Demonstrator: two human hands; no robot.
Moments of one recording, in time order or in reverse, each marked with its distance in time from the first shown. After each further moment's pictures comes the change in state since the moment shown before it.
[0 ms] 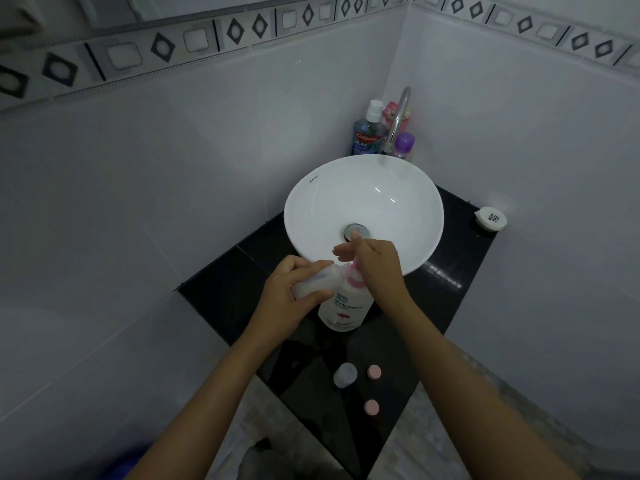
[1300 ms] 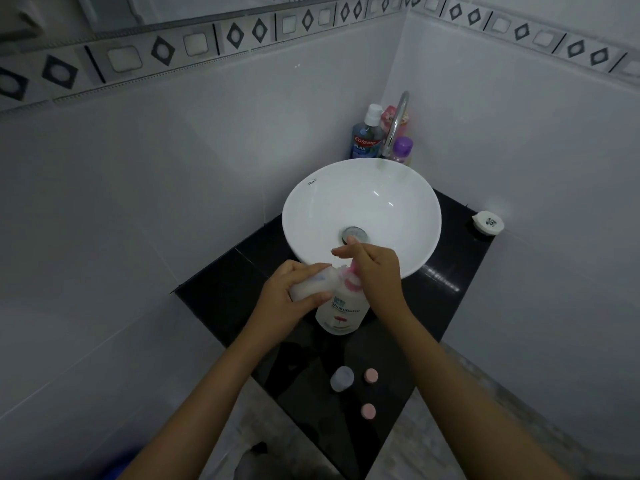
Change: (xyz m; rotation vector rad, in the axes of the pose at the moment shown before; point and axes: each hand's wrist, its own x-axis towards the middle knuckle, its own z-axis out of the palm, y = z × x) left_hand 0.003 -0.004 0.001 -0.003 -0.016 -0.030; right_hand -0.010 0.005 -0.001 0.095 0.047 -0.120
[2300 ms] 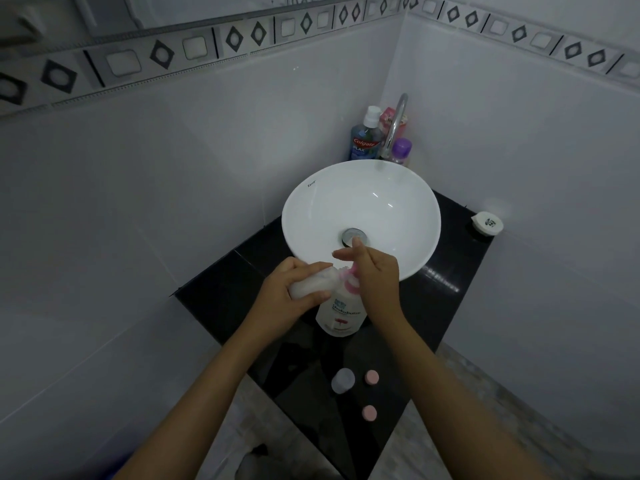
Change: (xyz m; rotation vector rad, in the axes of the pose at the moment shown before) left_hand 0.006 0.004 -0.007 0.010 -0.057 -0.012; right_hand -0.005 0.001 0.008 0.078 0.109 0.018
